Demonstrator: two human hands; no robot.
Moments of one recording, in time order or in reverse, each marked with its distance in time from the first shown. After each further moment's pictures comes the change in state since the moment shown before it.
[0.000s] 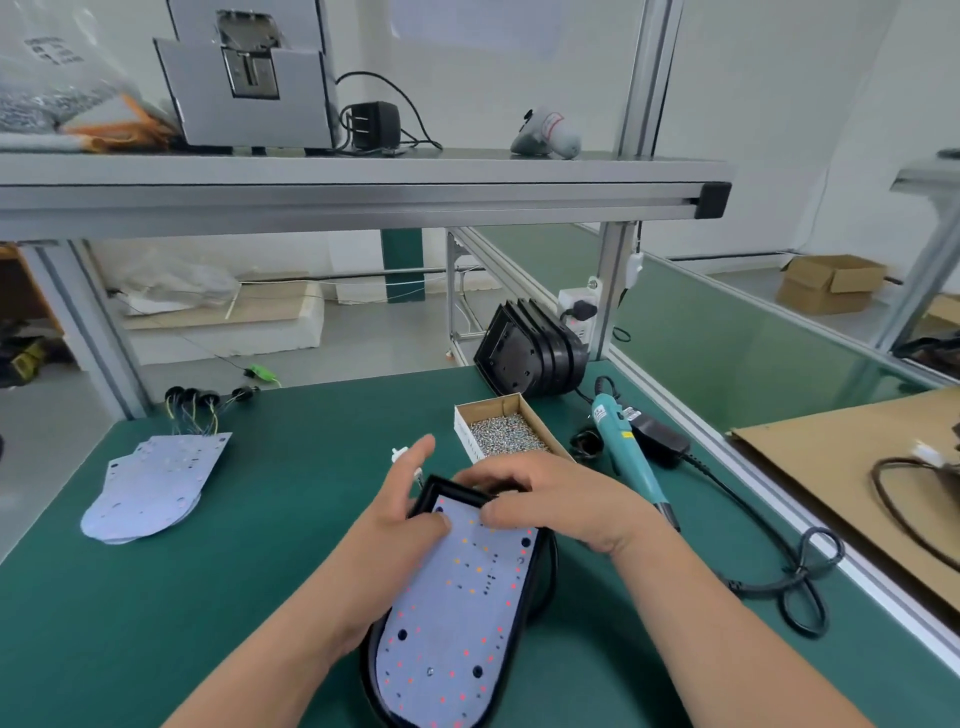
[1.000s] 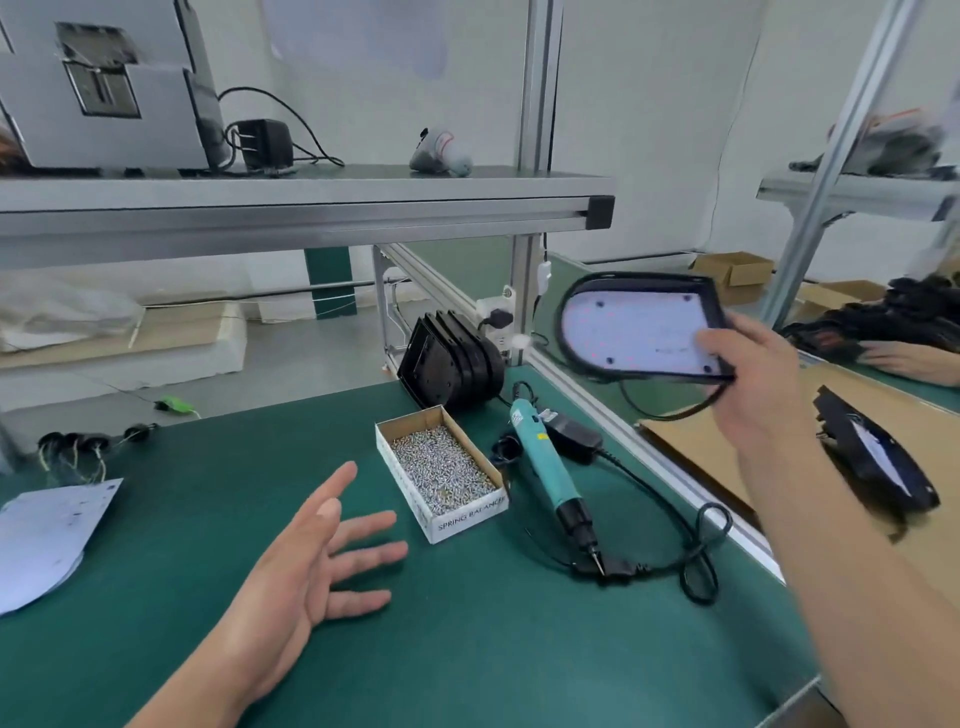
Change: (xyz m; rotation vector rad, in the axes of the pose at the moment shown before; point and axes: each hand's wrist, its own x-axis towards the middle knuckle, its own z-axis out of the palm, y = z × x) left_hand 0.019 -0.034 -0.007 -0.346 -0.079 0.047; right_hand -0.119 0.030 -0.195 0.519 1.156 -0.343
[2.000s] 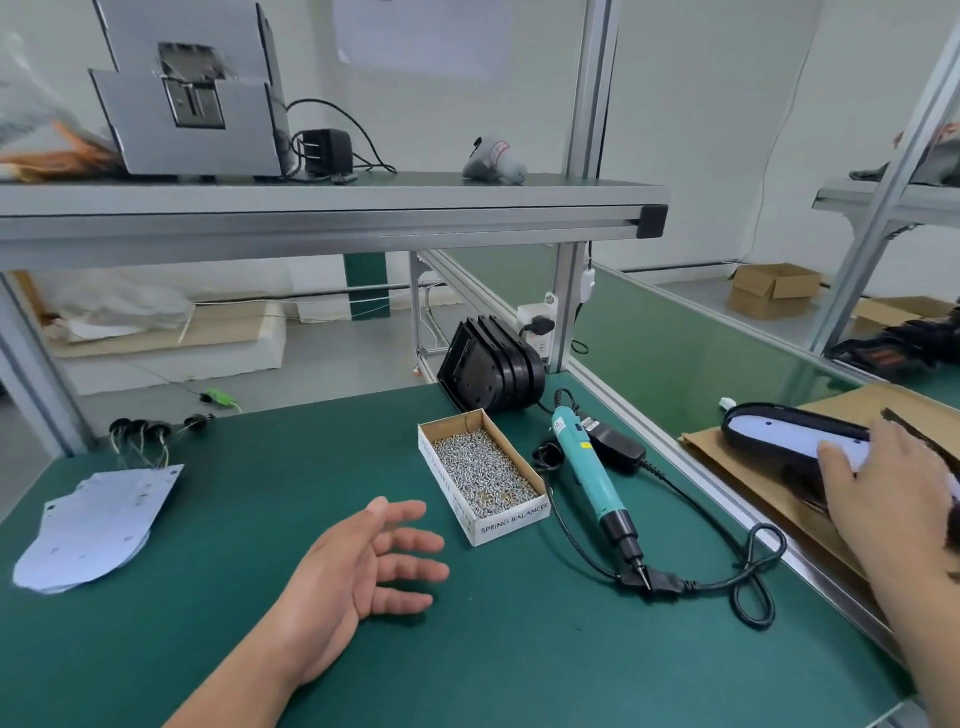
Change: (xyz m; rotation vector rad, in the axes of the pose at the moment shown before) left_hand -0.001 0.001 -0.003 -0.090 0.012 -0.117; right_hand -0.026 0.058 -0.122 -1.504 0.354 -0.269
